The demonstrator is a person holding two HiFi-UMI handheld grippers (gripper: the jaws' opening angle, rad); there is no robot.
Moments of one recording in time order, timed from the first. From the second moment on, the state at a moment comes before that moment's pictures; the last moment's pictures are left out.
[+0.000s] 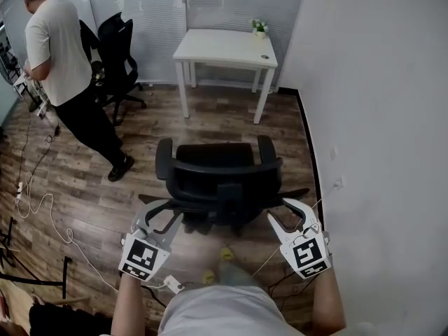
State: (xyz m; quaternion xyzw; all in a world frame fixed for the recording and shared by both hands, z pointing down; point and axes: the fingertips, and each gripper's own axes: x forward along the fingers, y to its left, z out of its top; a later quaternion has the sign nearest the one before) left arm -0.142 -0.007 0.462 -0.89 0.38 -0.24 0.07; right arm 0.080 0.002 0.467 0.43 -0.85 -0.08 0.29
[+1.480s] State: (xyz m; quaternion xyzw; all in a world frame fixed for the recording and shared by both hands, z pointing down) left arm -0.122 -0.030 0.531 -0.81 0.16 -0.53 0.20; right arm 0.081 -0.031 0.526 0.23 -0.80 -0.14 0.54
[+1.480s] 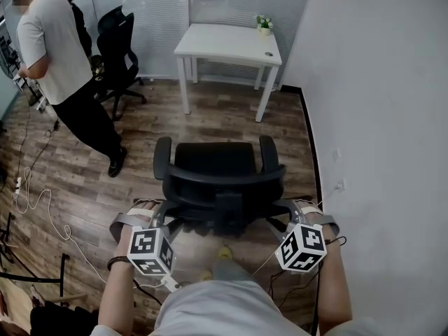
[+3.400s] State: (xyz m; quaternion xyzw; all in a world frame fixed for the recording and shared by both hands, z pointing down) left arm -0.106 -0.178 0.534 -0.79 0.15 -0.55 0.23; right arm 0.092 -0.176 0.536 0.23 -0.78 -0.16 0.56
